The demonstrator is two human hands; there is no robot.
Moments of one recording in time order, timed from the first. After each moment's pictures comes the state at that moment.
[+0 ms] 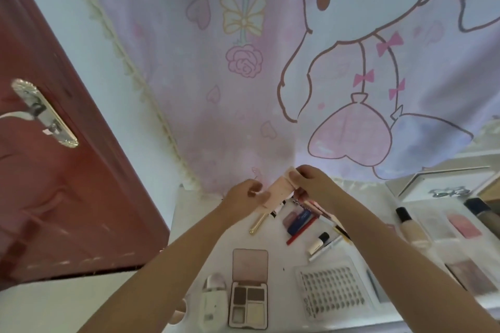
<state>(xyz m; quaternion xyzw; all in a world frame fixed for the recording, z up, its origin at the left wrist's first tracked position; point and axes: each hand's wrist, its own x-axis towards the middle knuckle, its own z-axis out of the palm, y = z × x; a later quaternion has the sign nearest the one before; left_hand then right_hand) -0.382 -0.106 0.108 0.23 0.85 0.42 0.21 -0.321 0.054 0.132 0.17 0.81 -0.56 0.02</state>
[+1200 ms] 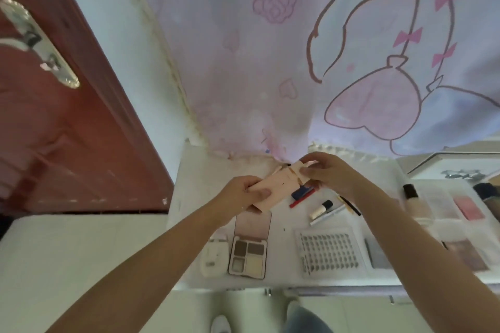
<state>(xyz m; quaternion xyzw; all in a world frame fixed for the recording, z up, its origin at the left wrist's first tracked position) -0.346 -0.148 0.076 0.12 0.69 0.60 0.38 -0.305 0.058 0.107 0.17 0.77 -0.60 0.12</state>
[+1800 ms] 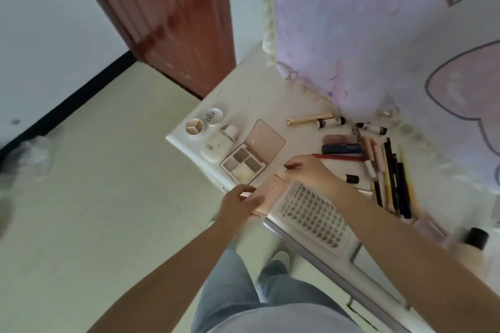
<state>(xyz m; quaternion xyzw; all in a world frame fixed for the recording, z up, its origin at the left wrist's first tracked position) -0.172 -0.081 -0.043 -0.38 0.63 0.66 0.15 -0.296 0.056 -0.035 -0.11 0.86 -0.36 0.34</state>
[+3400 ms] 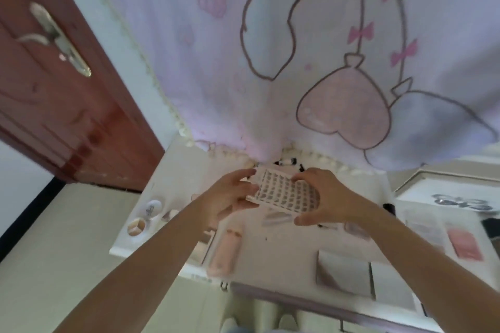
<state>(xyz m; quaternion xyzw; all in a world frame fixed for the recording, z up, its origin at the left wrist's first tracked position) -0.288 -0.031 0.082 -0.02 0.58 0.74 0.34 -0.252 0.188 0.100 -0.11 0.94 -0.26 0.20</state>
